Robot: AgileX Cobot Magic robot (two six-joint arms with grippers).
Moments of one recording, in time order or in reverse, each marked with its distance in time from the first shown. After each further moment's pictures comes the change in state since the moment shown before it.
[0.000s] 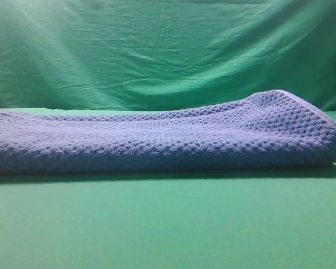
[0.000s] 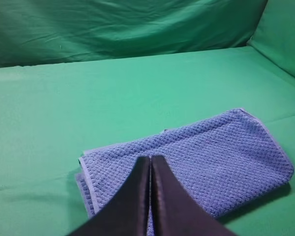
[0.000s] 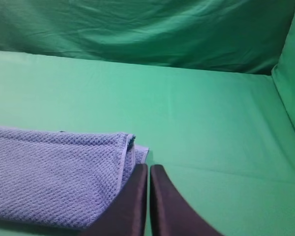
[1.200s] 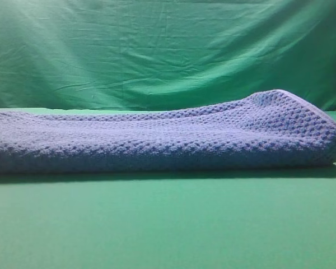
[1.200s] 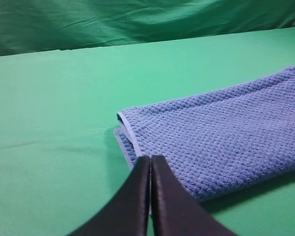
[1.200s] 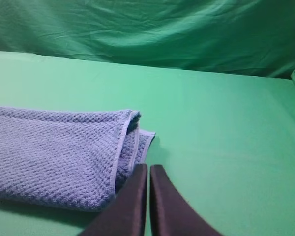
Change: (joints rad) left arm 0.000 -0.440 0.537 0.110 -0.210 -0.001; right arm 0.000 -0.435 0.622 0.009 -0.382 -0.034
